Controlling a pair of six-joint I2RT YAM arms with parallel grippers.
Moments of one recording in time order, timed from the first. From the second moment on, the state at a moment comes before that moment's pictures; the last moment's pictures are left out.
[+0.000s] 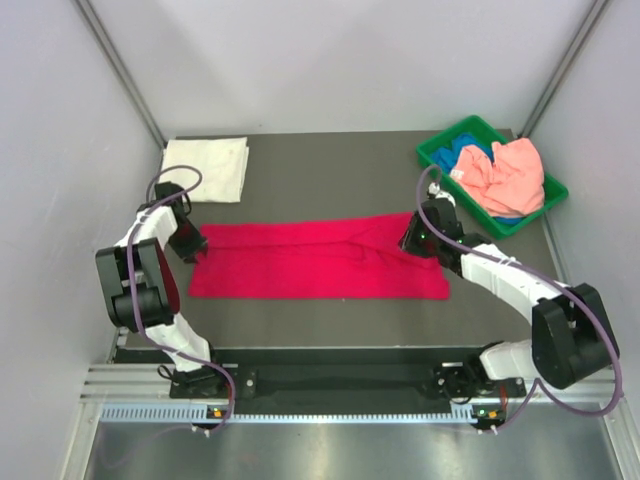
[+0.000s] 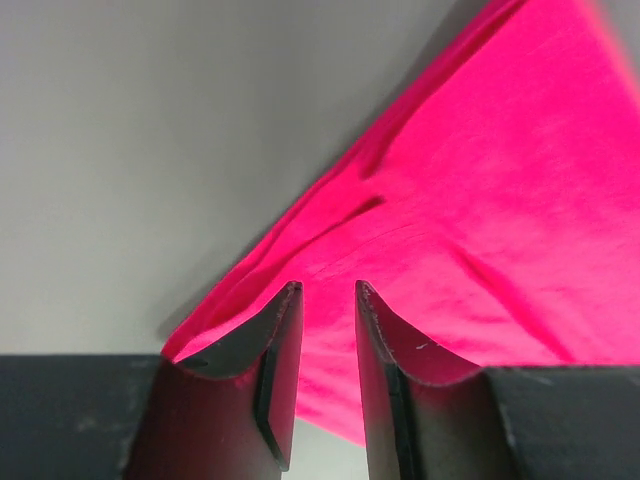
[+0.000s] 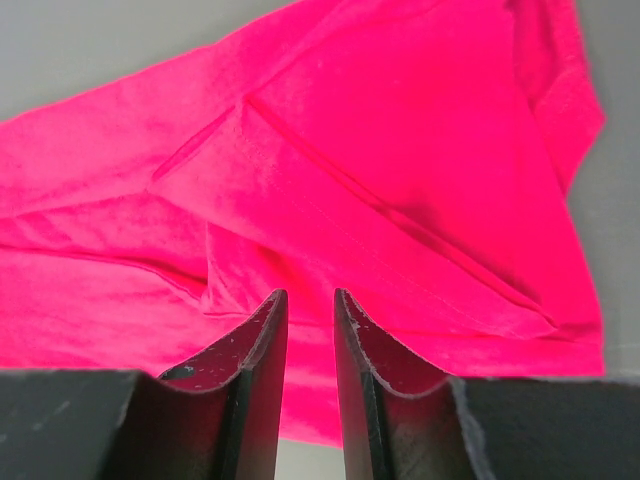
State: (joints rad) left arm 0.24 1.70 1.13 -0.70 -0.07 -0.49; right arm 0.42 1.33 0.77 -0.20 0.07 0.62
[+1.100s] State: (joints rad) left arm 0.20 1.72 1.08 -0.73 -0.19 -0.43; right arm 0.69 1.96 1.41 -0.15 -0.10 0.43
